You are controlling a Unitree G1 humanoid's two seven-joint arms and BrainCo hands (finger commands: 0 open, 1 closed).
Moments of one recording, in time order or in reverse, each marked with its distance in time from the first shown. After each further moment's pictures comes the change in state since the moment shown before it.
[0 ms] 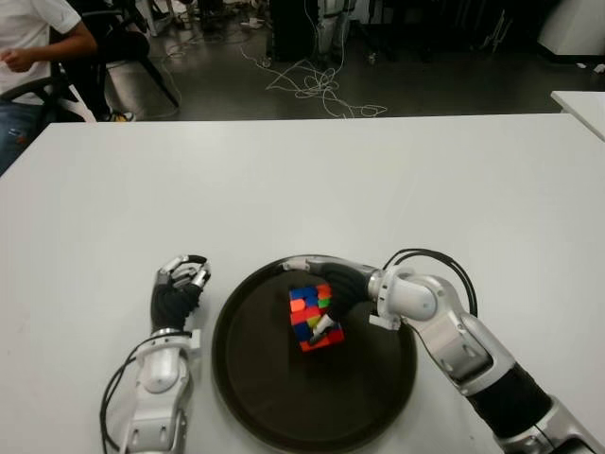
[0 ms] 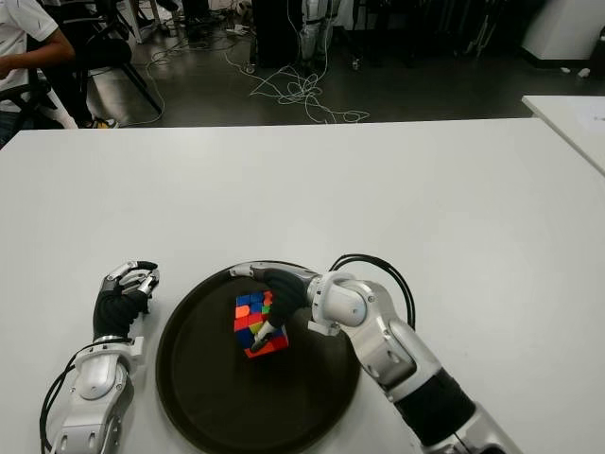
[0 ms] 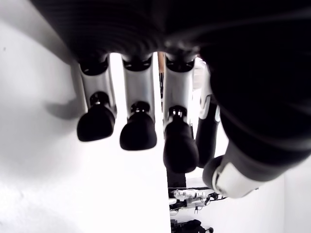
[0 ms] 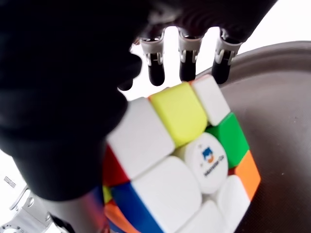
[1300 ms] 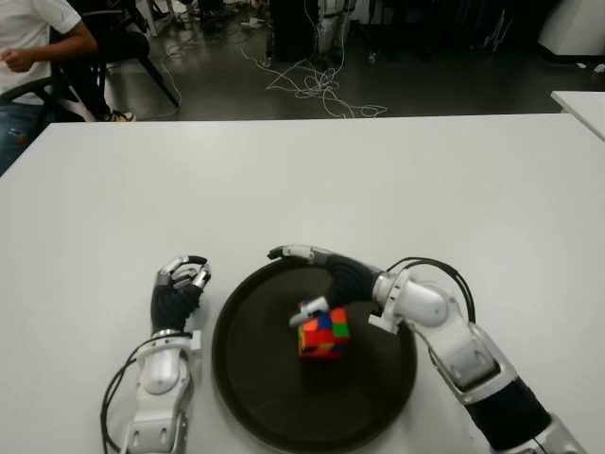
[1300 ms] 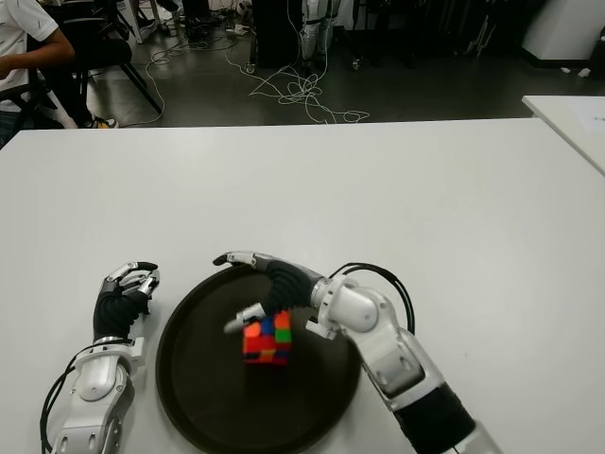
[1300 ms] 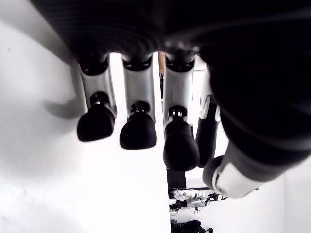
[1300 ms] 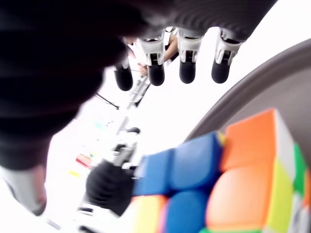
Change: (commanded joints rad) left arm 0.001 -0.005 0.001 -0.010 0.005 0.019 0.009; right arm 0.096 0.075 -0.121 -0.006 0.299 -0.045 -0.046
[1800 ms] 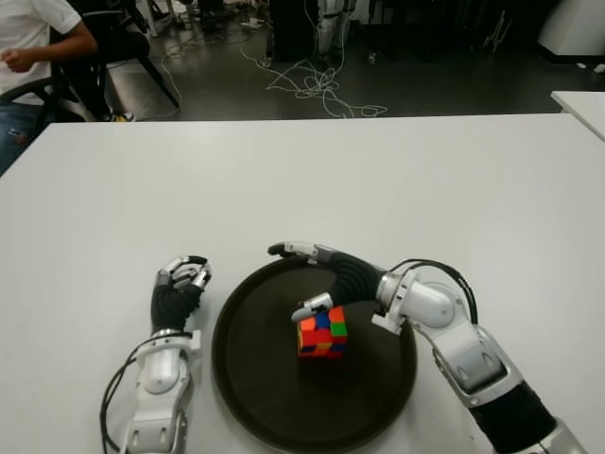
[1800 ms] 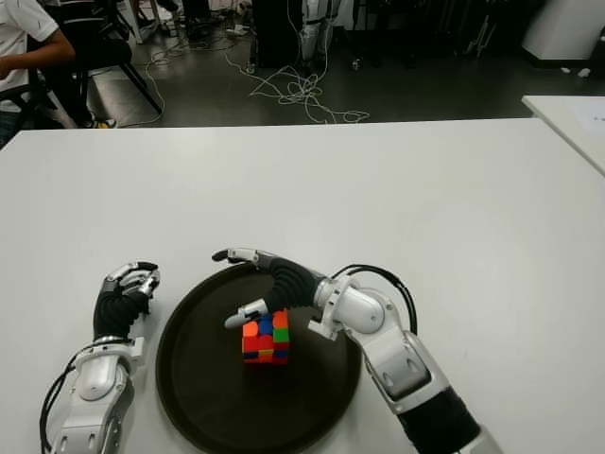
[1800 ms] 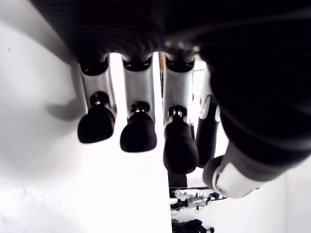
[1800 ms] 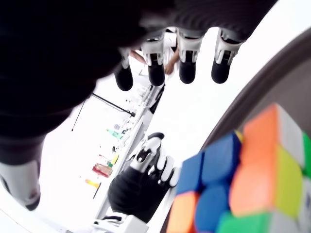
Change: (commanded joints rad) left arm 0.000 -0.001 0.003 0.001 -0.008 -0.002 -0.002; right arm 0.006 -0.036 0.027 -0.033 -0.068 -0.040 -0.059
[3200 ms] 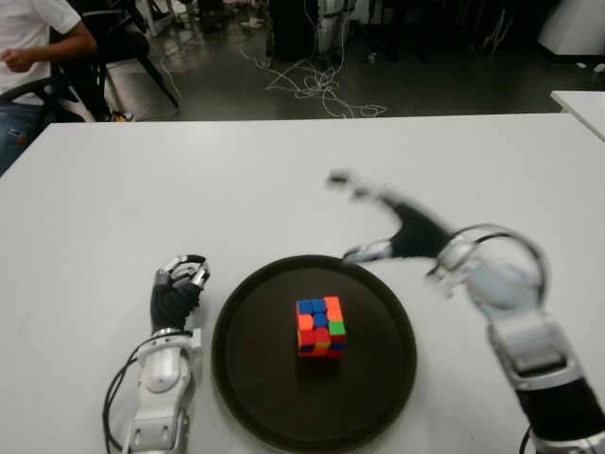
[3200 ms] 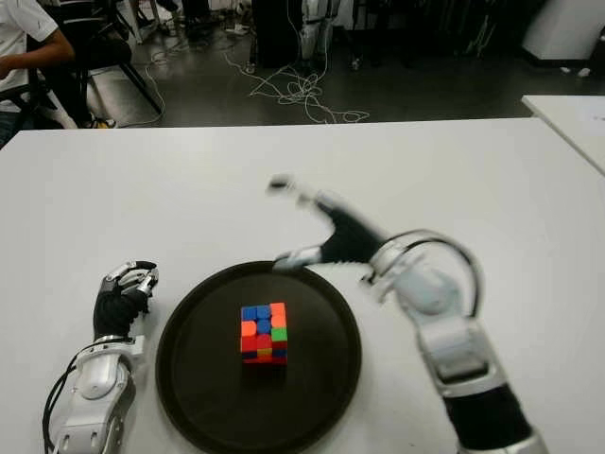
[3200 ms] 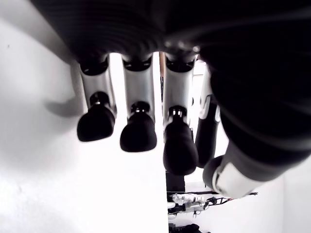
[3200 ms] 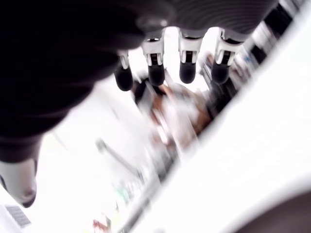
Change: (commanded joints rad) left arm -0.013 -0.004 0.011 0.031 0.002 -0.022 0.000; right arm -0.004 -0.087 -0.296 -0.105 0.062 -0.135 -0.137
